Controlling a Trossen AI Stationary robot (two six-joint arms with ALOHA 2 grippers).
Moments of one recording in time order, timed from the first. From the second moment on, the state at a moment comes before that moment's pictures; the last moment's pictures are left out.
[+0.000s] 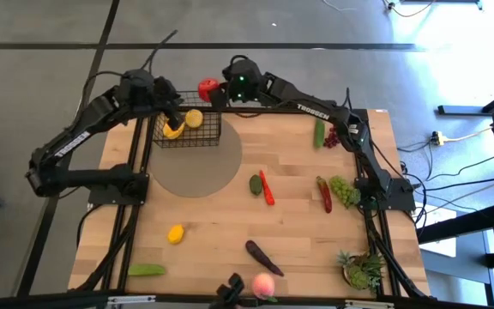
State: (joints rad) left arm 0.72 0.97 1.18 -0.71 -0.15 0.17; right arm -0.41 2.23 2.27 -0.46 0.05 0.36
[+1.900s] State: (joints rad) left arm 0.72 0.89 1.18 -0.74 -0.22 0.16; right arm -0.32 2.24 1.81 -0.03 -0.10 -0.03
